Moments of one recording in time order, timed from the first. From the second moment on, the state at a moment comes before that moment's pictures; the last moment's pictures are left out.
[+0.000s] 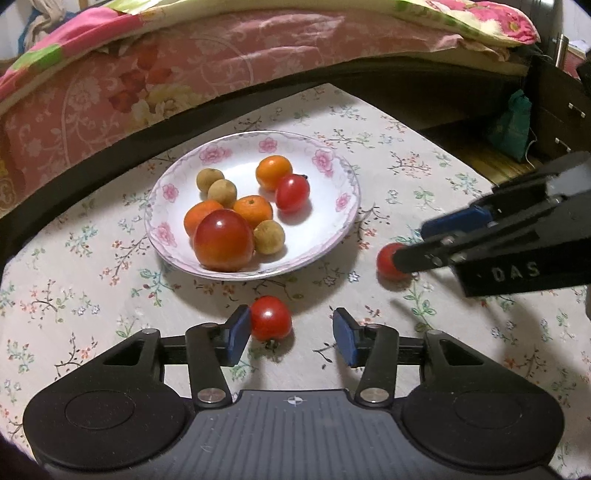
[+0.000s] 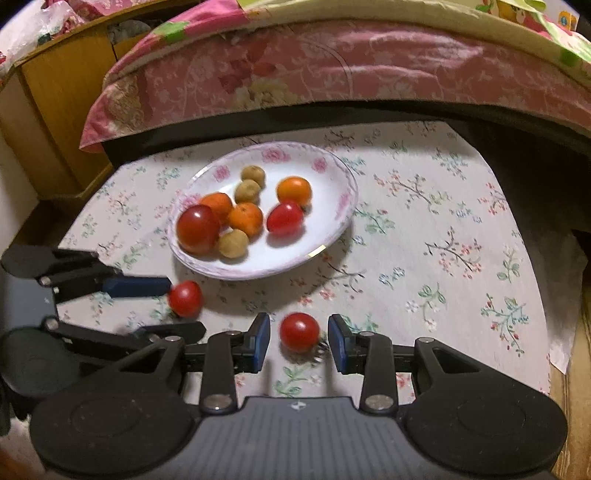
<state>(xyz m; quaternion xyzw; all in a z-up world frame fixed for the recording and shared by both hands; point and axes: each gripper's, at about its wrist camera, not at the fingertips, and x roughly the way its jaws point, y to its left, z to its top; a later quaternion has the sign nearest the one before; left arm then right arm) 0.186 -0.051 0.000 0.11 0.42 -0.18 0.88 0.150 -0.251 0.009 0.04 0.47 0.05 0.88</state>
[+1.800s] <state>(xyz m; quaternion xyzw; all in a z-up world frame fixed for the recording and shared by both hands) 0.140 -0.033 -0.009 0.10 0.44 -0.18 0.88 0.096 -0.194 -0.013 -0.03 0.50 0.11 0.86</state>
